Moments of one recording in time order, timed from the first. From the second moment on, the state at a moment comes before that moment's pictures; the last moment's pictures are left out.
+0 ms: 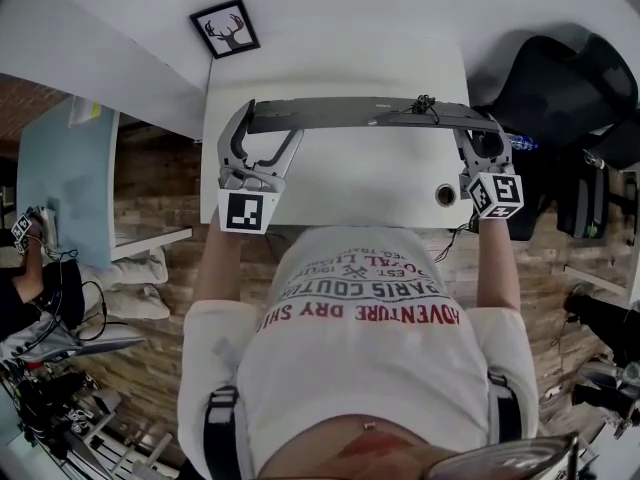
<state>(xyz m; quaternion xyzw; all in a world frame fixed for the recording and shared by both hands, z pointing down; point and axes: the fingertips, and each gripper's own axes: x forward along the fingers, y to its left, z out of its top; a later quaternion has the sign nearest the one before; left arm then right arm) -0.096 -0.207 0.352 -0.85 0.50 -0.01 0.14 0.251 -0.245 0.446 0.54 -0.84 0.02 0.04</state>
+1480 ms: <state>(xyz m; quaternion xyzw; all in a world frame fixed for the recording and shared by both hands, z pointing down) -0.173 -0.258 0.426 -0.88 0.47 -0.02 -0.10 0.178 -0.236 0.381 0.48 -0.86 -0.13 0.10</state>
